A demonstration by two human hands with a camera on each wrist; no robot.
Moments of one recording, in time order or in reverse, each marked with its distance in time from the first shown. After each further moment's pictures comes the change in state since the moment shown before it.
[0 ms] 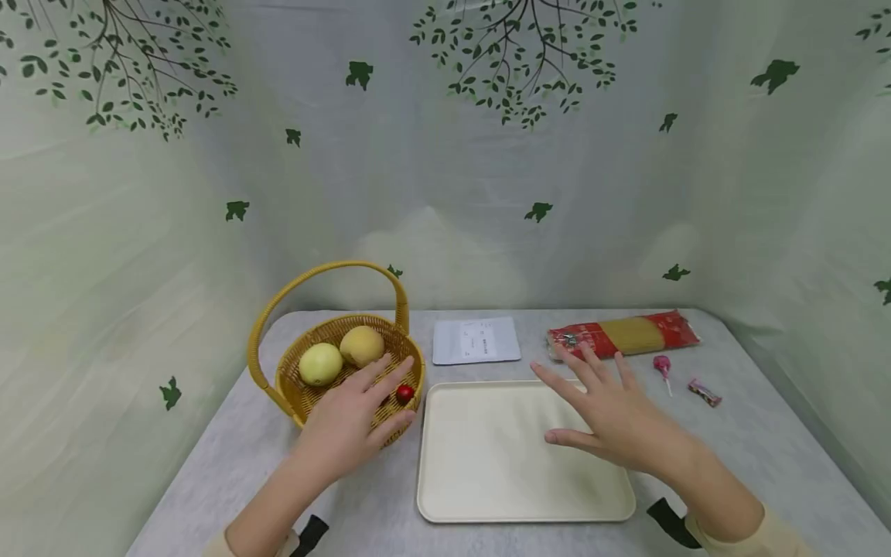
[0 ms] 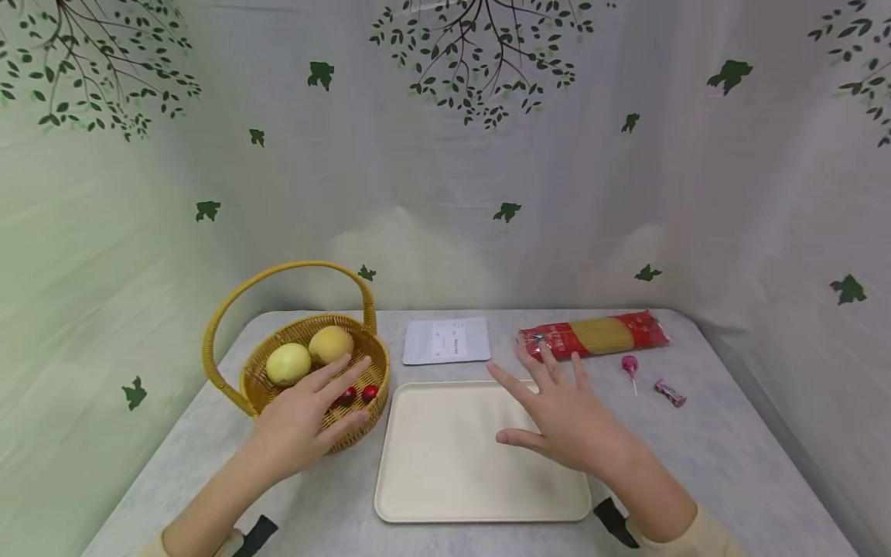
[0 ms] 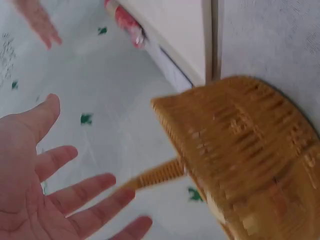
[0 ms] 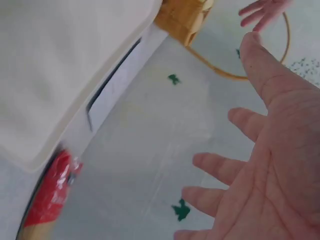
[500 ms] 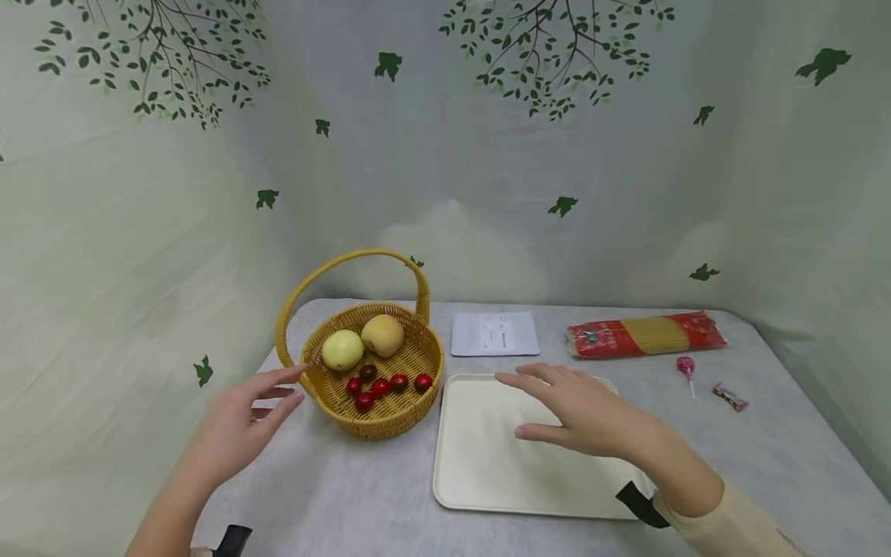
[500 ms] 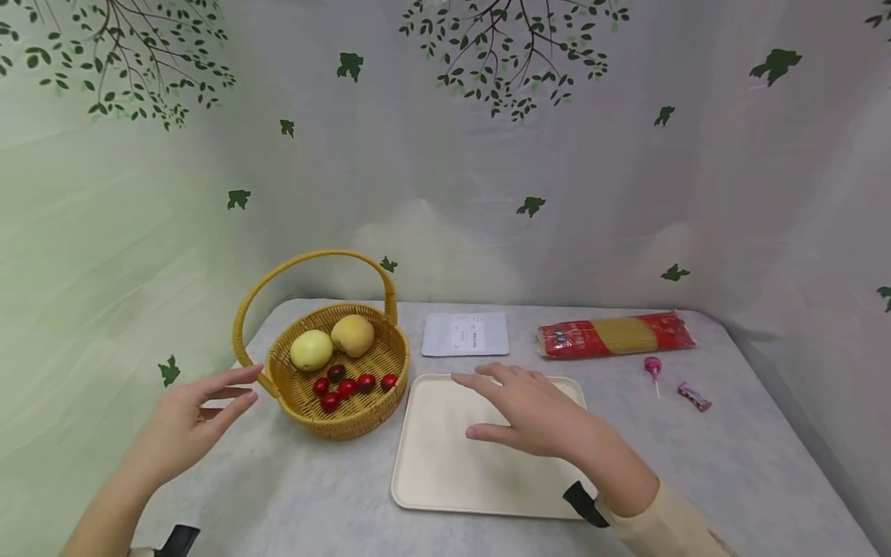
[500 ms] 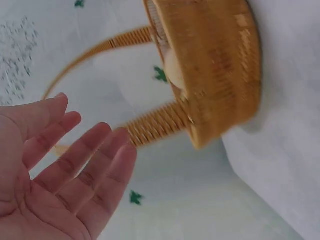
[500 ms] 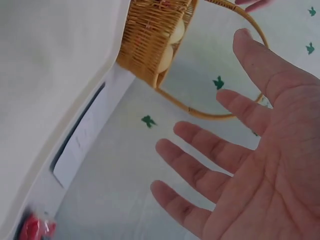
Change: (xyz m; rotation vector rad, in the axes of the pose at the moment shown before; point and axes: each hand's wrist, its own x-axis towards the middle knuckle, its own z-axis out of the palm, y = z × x) left_hand -0.080 -0.094 -0.062 -0.262 0.134 -0.212; right_hand 0.035 -0.037 0.001 0.193 -0.143 -0.207
